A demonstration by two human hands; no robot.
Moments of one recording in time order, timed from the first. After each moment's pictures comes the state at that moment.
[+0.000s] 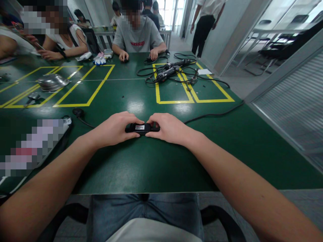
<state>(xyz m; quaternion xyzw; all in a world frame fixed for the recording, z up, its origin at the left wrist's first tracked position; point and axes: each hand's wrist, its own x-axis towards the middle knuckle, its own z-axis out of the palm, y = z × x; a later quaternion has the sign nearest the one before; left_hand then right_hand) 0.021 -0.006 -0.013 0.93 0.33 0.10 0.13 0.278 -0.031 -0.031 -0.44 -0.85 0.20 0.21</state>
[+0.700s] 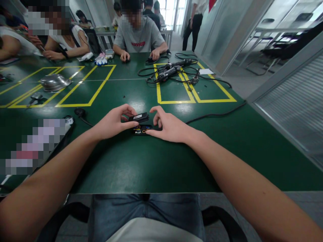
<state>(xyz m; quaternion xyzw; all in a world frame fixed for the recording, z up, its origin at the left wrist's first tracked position) 0.013 0.010 -0.023 0.83 0.42 0.23 0.29 0.281 -0.030 -0.040 -0.45 -0.81 0.28 0.25</state>
